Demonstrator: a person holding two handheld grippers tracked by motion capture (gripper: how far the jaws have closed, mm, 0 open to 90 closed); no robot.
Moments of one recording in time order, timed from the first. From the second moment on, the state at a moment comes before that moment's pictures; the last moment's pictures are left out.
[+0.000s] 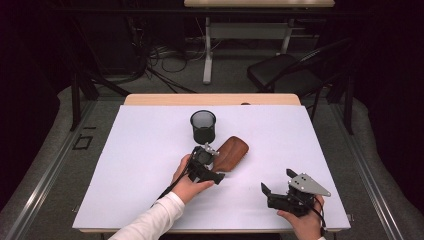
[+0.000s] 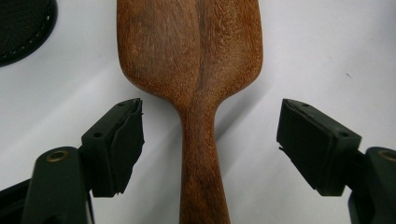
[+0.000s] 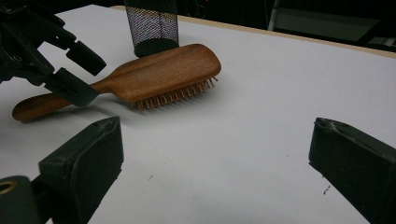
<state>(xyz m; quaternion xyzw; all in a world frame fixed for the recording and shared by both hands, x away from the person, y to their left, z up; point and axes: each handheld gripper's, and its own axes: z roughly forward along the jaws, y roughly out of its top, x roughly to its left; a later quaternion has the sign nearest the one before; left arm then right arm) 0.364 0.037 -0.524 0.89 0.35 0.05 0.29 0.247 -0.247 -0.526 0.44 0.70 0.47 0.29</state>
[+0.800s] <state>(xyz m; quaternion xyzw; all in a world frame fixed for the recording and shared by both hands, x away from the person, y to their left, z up) 0.371 0.032 -0.532 0.89 0.36 0.05 0.26 0.247 -0.247 -0.526 0.44 0.71 0.47 0.29</state>
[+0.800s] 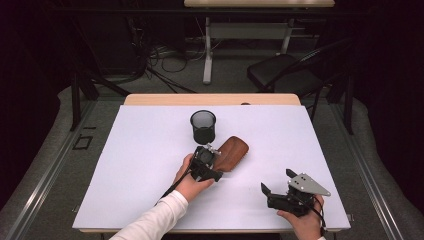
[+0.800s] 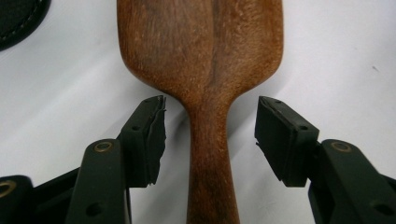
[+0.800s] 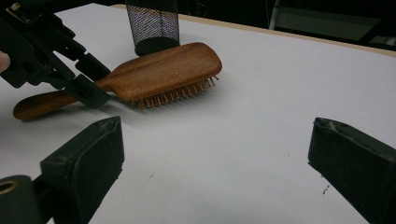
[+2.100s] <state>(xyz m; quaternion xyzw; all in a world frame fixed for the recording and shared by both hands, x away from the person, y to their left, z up) 0.382 0.021 -0.534 0.91 0.37 0.06 0.20 0.248 -0.246 -0.527 0.44 0.71 0.47 0.29</state>
